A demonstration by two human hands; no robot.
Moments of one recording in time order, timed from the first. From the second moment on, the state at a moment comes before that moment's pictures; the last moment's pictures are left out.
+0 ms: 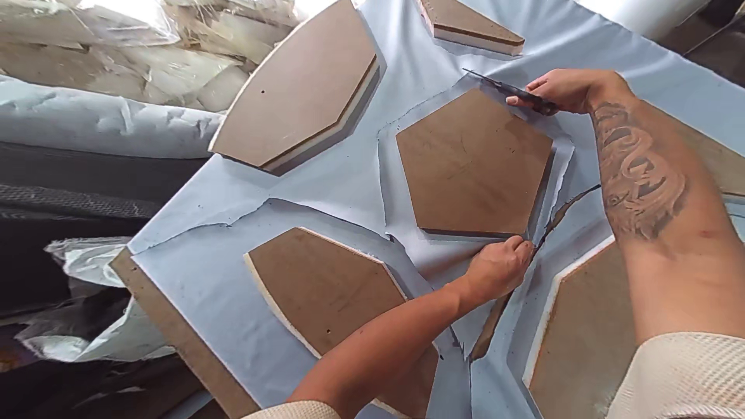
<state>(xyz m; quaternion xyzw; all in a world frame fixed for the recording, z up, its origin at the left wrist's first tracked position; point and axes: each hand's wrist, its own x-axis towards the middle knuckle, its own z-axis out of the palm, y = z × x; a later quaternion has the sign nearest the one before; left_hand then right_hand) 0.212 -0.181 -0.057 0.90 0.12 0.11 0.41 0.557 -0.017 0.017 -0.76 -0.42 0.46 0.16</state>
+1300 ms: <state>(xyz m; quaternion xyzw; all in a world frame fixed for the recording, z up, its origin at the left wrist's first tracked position) 0.089 -0.257 0.042 0.40 0.58 0.01 0.71 0.081 -0.491 0.118 -0.90 -0.16 0.19 0.35</state>
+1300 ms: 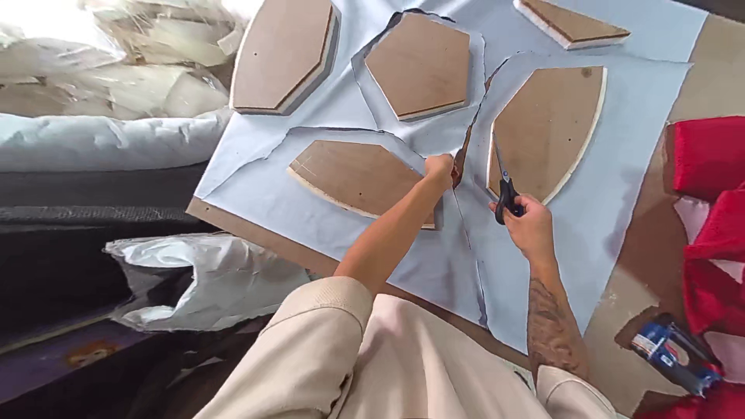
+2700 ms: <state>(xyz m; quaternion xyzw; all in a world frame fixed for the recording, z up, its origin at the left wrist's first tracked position) -0.368 -0.217 0.036 0.22 0.55 0.36 0.72 -0.036 -0.438 0.040 -0.51 -0.21 0.81 0.20</state>
